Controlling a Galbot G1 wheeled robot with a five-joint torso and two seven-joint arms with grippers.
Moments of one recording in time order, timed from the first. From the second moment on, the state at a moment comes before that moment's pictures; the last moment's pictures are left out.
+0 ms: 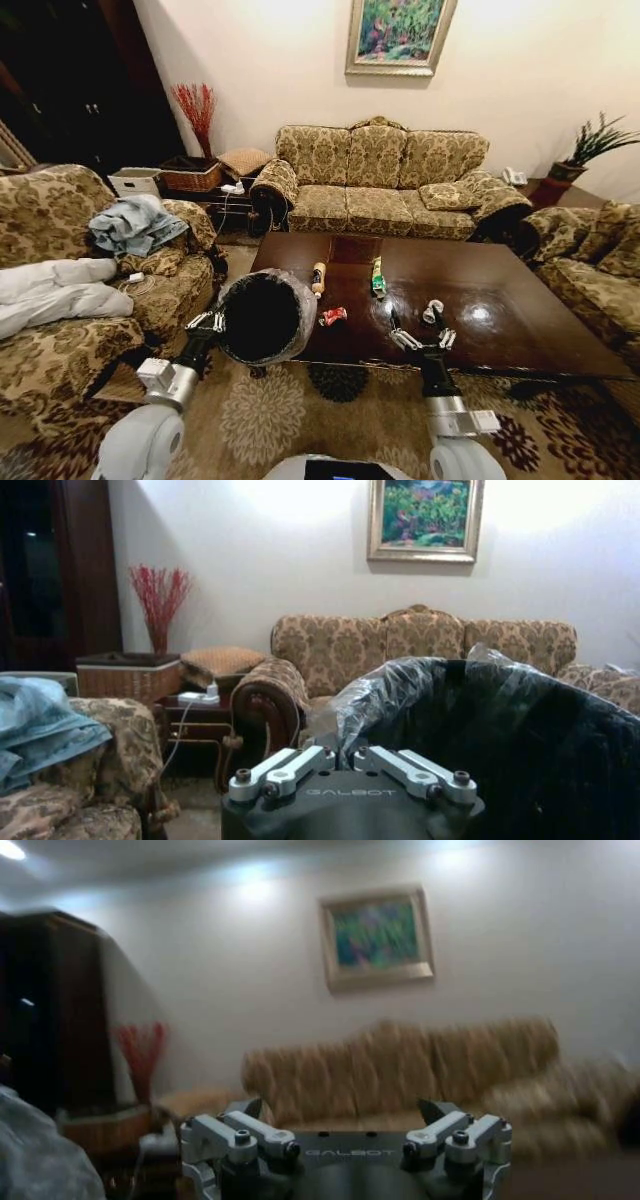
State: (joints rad) left arm 1.74 -1.33 -0.76 -2.34 -0.33 0.16 0.07; right arm -1.76 1.53 0.56 2.23 0.22 0.13 -0.06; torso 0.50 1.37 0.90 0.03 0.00
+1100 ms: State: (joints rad) left arm 1.73 -1.28 -0.74 -2.24 -0.31 0.12 0.10; right arm -1.11 1.61 0.24 1.38 0.46 -0.10 0.31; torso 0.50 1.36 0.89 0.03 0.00
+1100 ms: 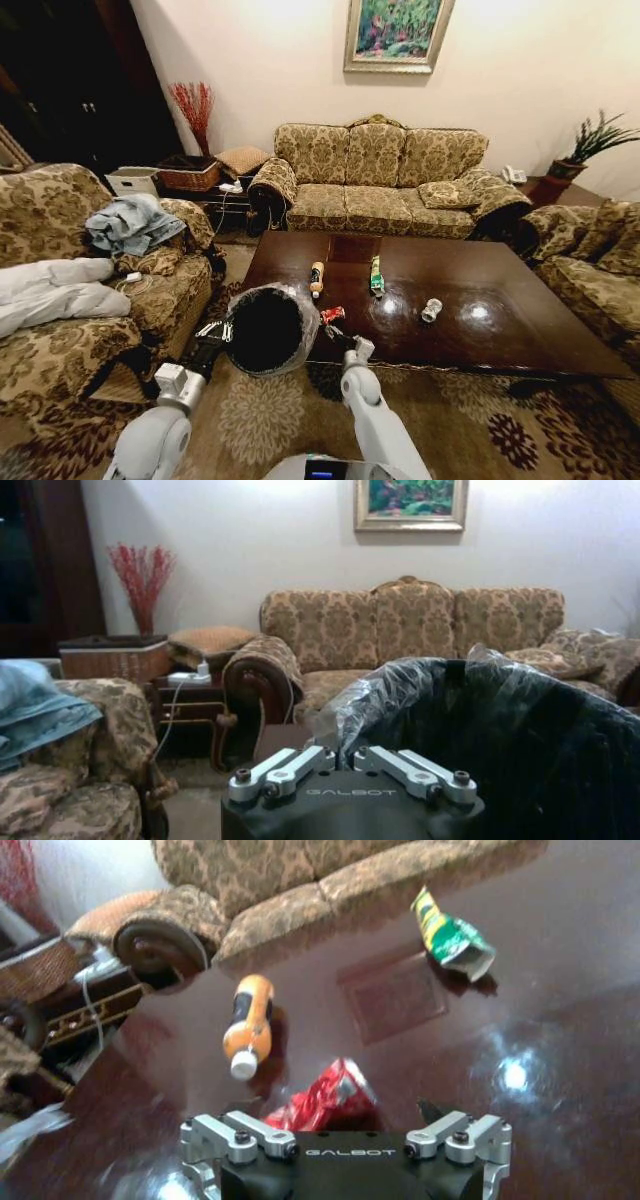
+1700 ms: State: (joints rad) left arm 1.67 -1.21 -0.87 -2.21 -0.39 0.14 0.01; right arm -1.24 1.61 0.26 1.55 0.51 -0.14 0.26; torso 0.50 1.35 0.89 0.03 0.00
